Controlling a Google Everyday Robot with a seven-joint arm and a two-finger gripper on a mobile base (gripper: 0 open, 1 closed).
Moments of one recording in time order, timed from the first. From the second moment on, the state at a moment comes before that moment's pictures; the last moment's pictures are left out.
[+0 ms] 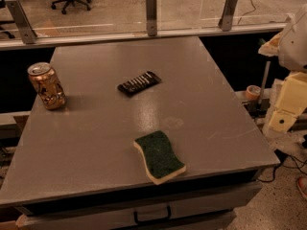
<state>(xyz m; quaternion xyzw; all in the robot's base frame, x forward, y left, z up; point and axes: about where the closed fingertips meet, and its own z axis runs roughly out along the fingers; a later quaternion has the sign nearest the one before) 0.438 -0.217 0.976 -0.60 0.78 -0.03 0.16</state>
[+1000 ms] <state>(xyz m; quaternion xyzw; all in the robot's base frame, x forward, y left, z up) 0.514 -0.173 0.962 -0.65 0.73 0.02 0.20</state>
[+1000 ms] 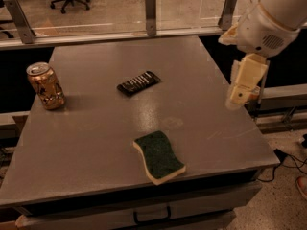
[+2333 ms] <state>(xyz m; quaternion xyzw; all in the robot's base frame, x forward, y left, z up) 0.597 -0.075 0.915 -0.70 0.66 0.10 0.26</state>
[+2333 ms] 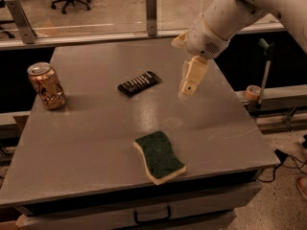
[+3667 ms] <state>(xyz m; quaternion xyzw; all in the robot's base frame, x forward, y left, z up) 0.700 0.023 0.846 -0.67 0.64 0.20 0.32</state>
